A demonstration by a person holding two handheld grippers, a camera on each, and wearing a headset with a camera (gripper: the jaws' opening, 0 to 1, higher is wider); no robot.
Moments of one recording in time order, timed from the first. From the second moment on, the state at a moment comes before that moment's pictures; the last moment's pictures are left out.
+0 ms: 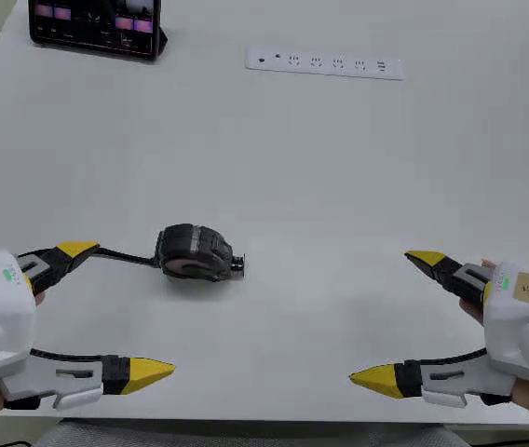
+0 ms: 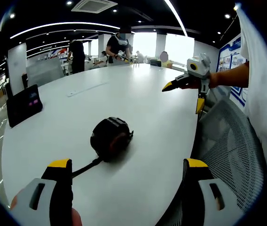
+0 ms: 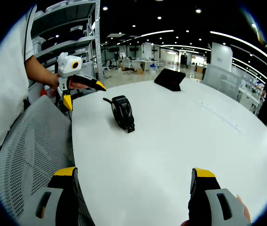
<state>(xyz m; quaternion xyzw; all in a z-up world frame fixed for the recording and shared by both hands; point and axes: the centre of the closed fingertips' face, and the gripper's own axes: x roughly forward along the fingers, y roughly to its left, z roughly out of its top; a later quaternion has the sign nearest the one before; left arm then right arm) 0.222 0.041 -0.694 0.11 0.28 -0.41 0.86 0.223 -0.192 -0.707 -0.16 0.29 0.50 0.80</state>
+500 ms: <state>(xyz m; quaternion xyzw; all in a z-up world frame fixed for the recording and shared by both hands) 0.221 0.040 -0.692 0.10 0.28 -0.41 0.86 0.221 -0.193 -0.707 -0.16 0.29 0.50 0.80</state>
